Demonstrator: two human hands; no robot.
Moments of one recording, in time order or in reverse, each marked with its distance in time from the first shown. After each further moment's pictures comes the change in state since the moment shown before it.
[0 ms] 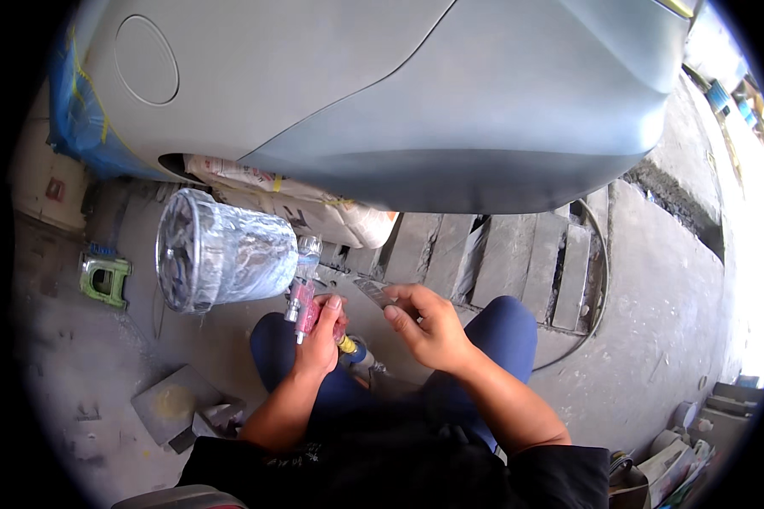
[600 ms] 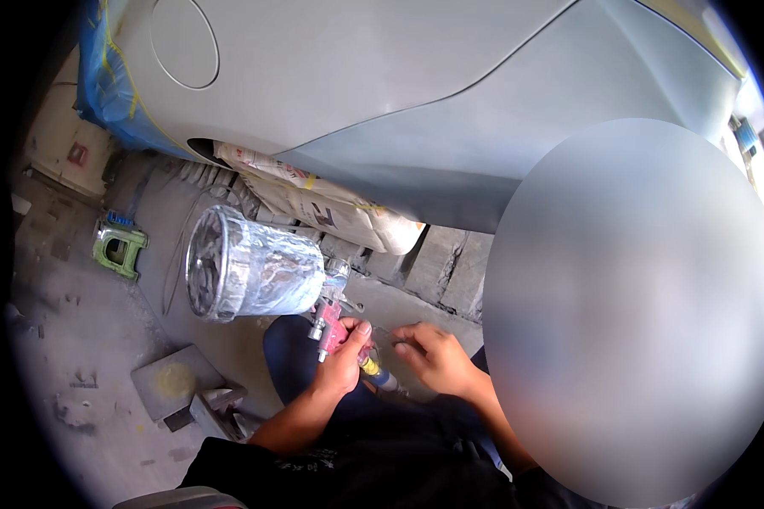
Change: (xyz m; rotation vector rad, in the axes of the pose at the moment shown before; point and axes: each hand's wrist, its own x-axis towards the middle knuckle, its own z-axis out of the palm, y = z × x) left_hand -0.013 -0.011 -0.004 -0.072 -0.016 -0.070; right_hand 0.002 0.026 0.010 -0.215 -0.257 -0.059
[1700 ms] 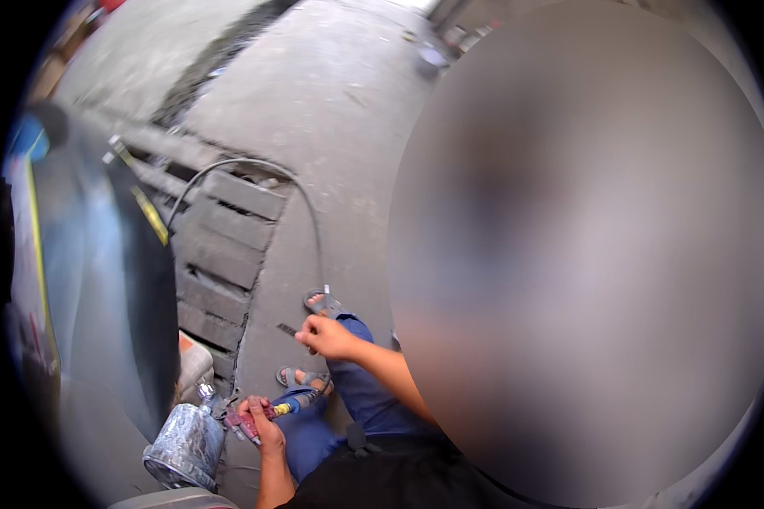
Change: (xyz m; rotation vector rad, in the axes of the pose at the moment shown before) left_hand -0.061 0.110 0.077 0.613 -0.902 -0.163; right_hand -0.193 -0.126 0.021 0.842 1.321 0.816
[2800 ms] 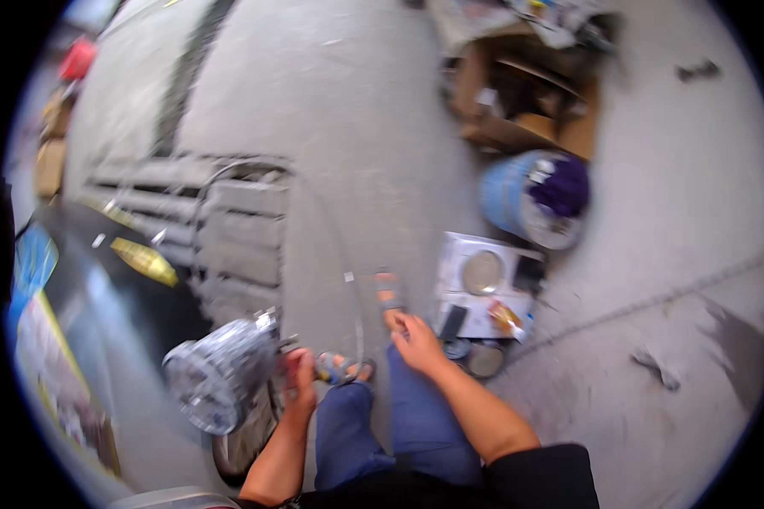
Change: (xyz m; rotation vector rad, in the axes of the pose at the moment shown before) left_hand 0.012 -0.002 0.231 0.677 -0.434 -0.032; right_hand -0.076 0.142 -0.189 -0.203 0.542 -0.230
